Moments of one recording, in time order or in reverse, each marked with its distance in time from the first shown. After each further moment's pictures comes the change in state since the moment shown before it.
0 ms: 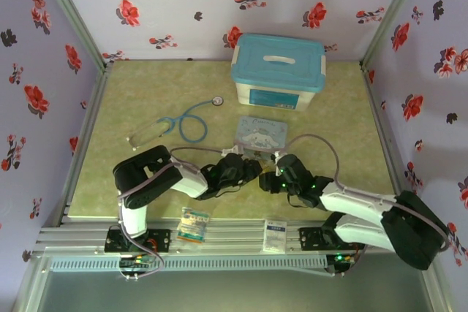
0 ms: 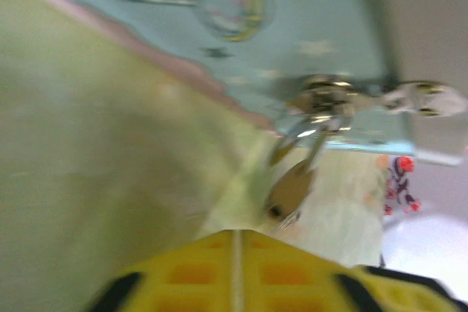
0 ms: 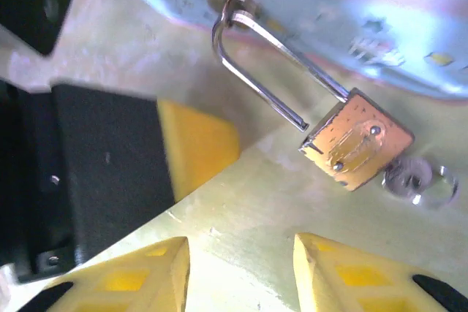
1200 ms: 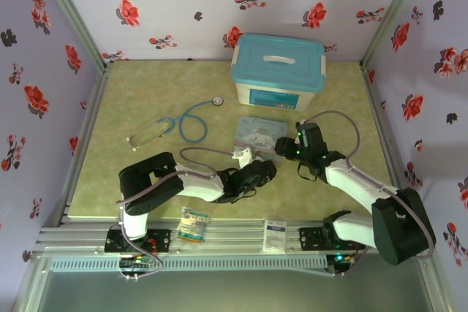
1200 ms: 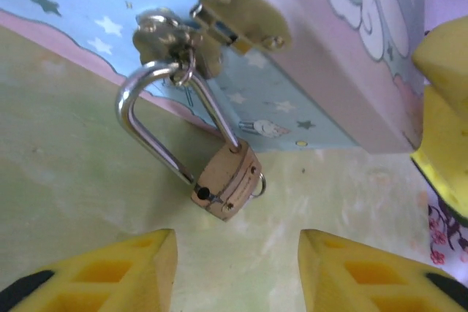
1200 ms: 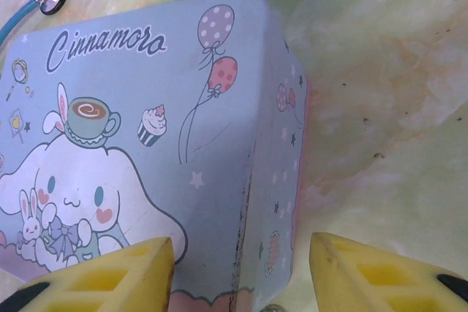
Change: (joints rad) left arm -0.165 0.027 0.257 -0.312 -0.362 -0.023; right arm -0.357 0.183 0.235 -0.070 -0.006 -0.013
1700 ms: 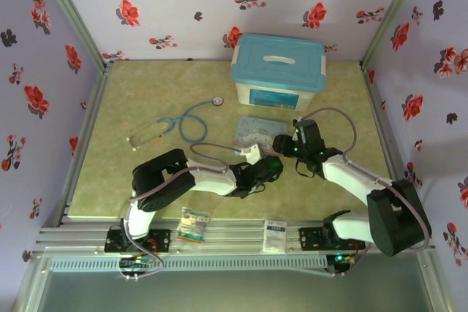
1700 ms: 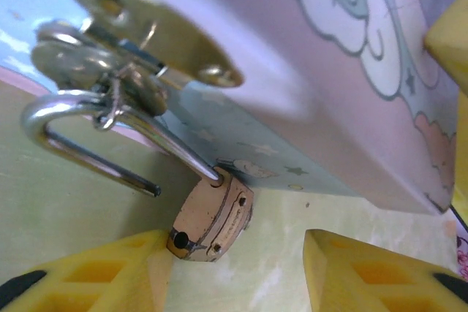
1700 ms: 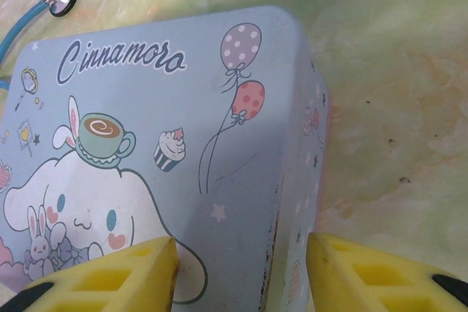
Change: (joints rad) left arm 0.006 0.115 0.188 -0.176 -0.034 -0.031; right arm 0.000 0.059 0.024 0.044 -0.023 -0.013
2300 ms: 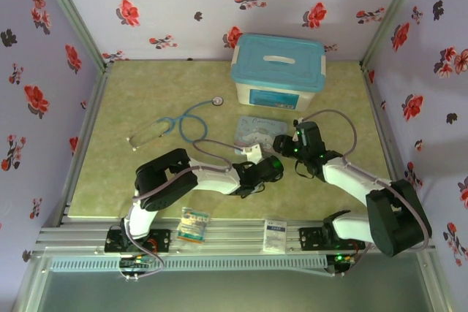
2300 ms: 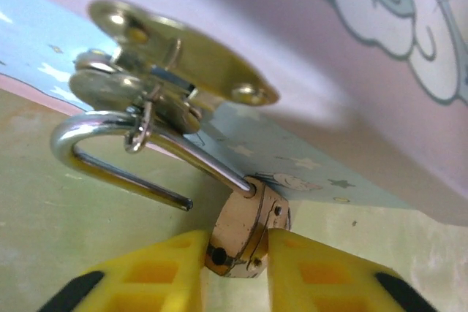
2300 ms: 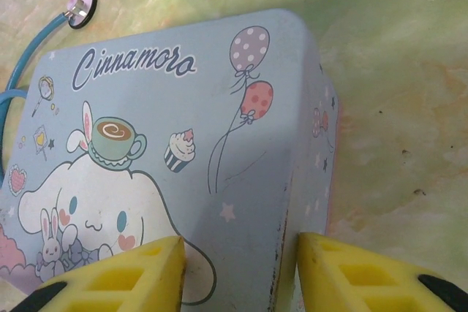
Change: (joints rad) left arm -0.001 0.025 0.037 -0.072 -0.048 0.066; right arm 0.000 -0.002 -0.048 0.105 -0.014 0.018
